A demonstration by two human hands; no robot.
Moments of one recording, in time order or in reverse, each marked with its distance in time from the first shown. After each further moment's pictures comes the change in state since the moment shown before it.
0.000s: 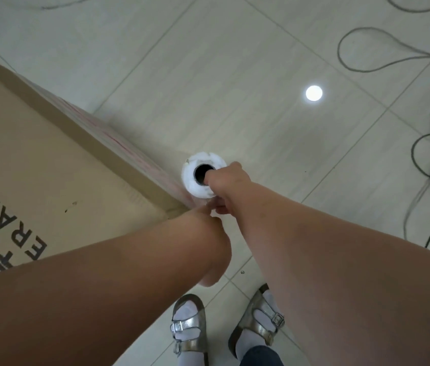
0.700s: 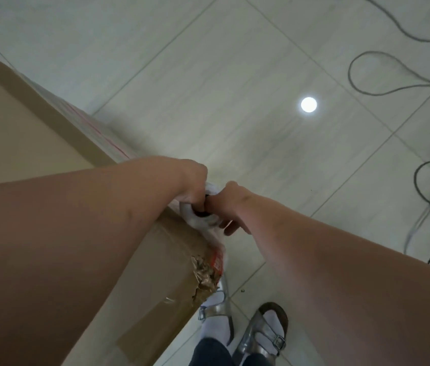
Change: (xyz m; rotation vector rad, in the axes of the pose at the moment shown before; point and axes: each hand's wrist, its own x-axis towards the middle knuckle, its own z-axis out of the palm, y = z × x) left_hand 0.026 -0.143 0.008 -0.789 0.285 -0.303; right_hand 0.019 -0.029 0.019 -0.579 -0.124 -0.017
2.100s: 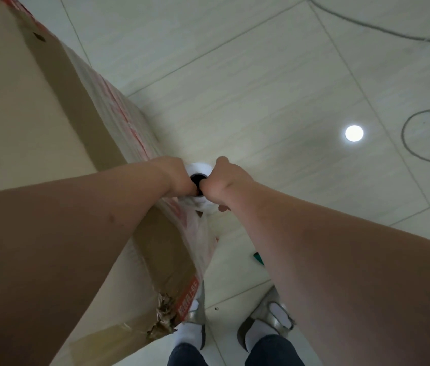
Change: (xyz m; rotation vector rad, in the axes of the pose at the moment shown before) left_hand 0.028 -0.045 -0.013 -0.600 0.117 -0.371; right_hand 0.034 -0.068 -0.046 -0.365 0.072 -0.298
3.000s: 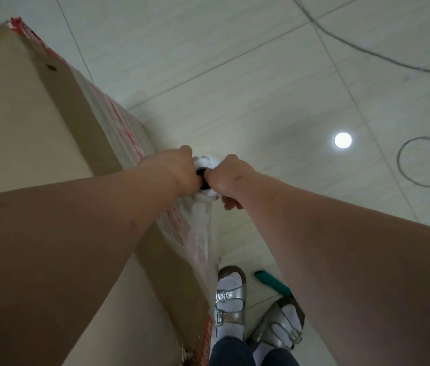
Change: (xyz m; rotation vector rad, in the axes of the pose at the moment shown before) left_hand 0.054 -0.015 -0.053 0.143 0.182 0.154; right_hand 0.031 -0.058 -0.043 0.030 0.016 0.131
